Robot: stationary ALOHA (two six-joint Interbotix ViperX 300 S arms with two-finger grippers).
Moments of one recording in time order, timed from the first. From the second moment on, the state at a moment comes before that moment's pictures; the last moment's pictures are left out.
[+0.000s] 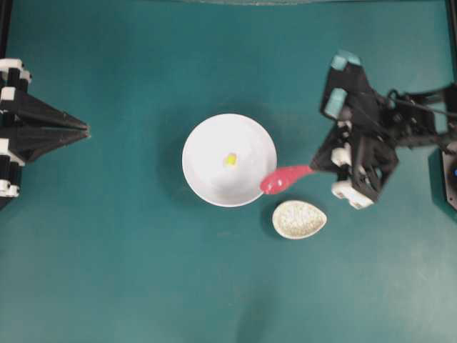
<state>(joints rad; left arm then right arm) 0.00 -0.97 1.17 0.01 -0.23 0.01 -0.03 -0.40 0.75 0.17 0.51 0.25</state>
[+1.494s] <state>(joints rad) 0.00 -0.97 1.17 0.01 -0.23 -0.01 0.18 -0.40 1.08 0.19 0.08 0.46</state>
